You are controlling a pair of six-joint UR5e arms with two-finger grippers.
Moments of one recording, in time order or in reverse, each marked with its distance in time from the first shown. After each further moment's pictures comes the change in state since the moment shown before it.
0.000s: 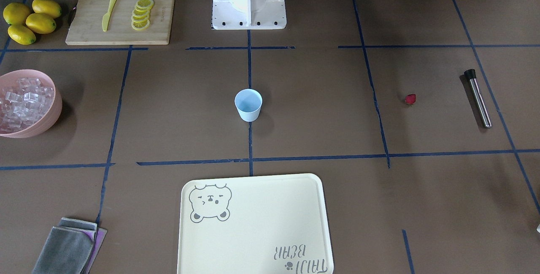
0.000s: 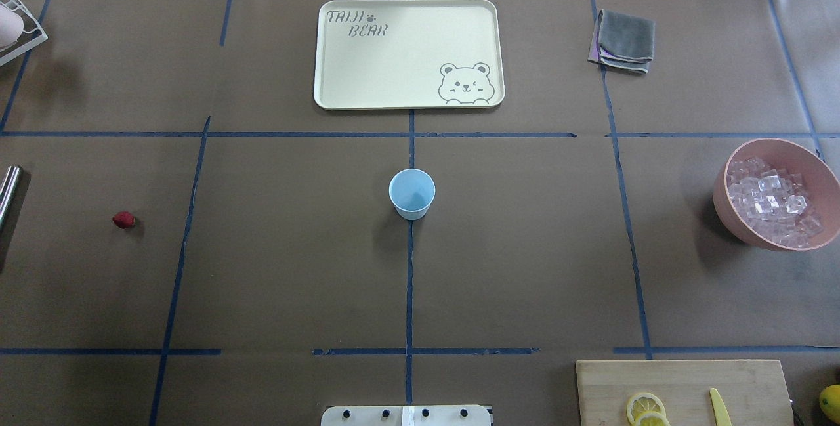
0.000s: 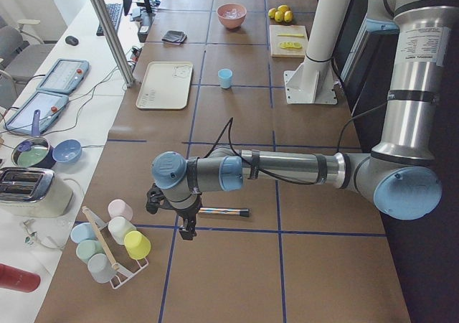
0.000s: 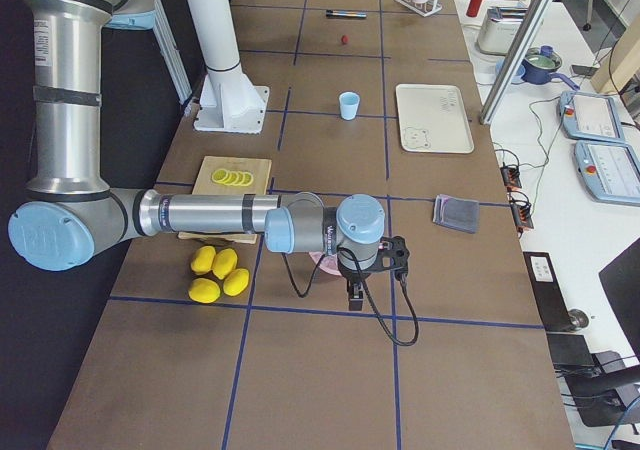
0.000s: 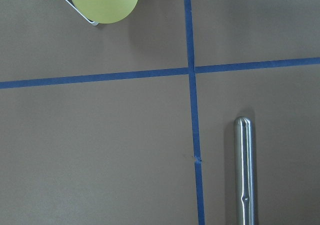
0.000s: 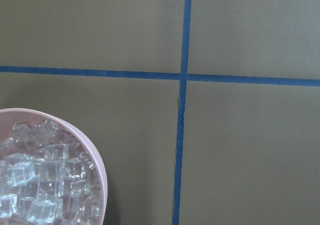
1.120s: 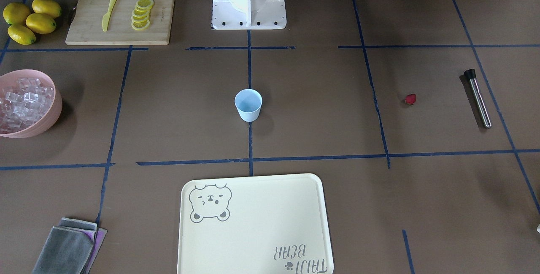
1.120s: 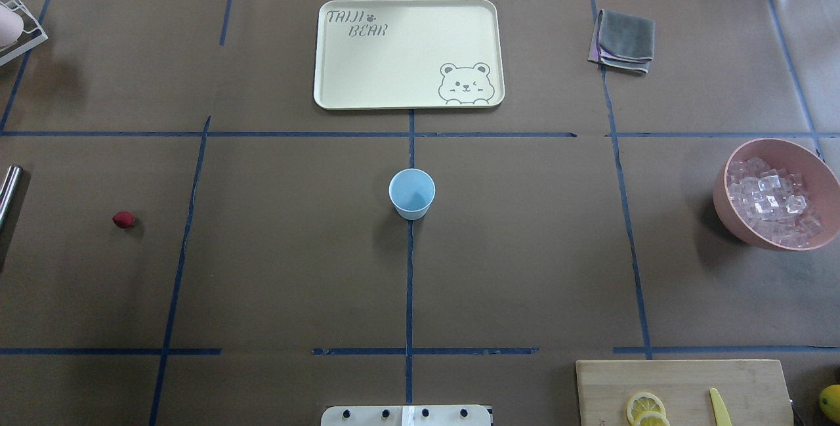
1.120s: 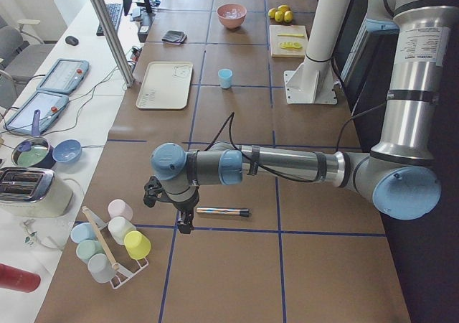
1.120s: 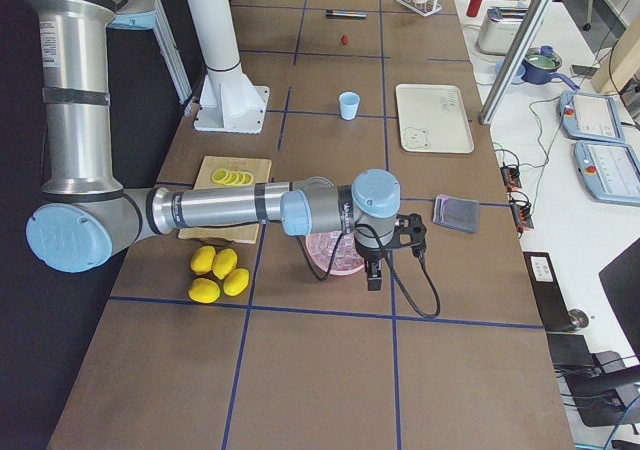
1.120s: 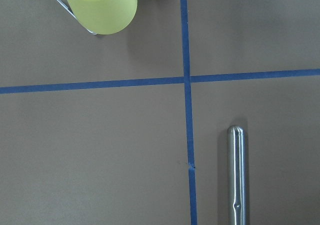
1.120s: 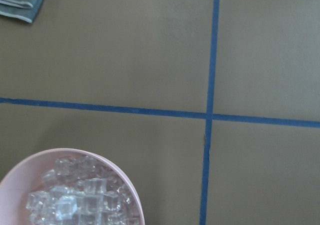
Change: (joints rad) left arm -0.001 -0.004 -0.039 -0.001 -0.002 -0.048; right arm -0.014 0.079 0.038 0.001 0.014 0.059
